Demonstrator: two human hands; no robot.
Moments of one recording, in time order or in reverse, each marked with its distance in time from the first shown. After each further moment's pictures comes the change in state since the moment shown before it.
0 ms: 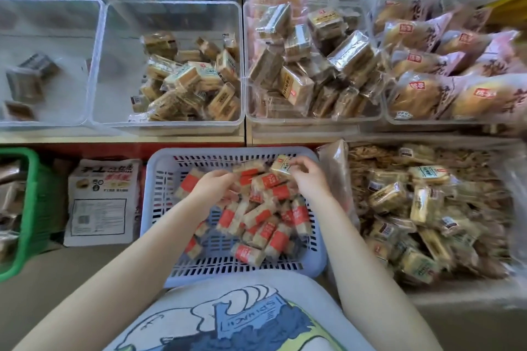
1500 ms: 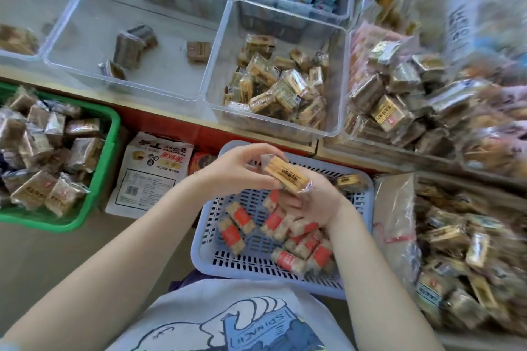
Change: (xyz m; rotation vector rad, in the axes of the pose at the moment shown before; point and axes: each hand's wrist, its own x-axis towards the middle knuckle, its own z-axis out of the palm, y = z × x) left_hand -0.072 -0.008 -0.165 0.083 -0.322 0.611; right_hand -0.086 -0.086 0.143 0.396 -0.836 0.120
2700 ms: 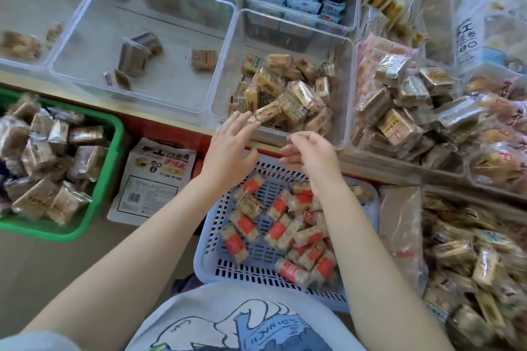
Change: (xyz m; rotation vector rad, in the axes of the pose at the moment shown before) left_hand 0.053 -0.044 -0.027 0.777 0.625 0.215; right_hand 0.038 -0.058 0.029 -0.398 0.666 -0.310
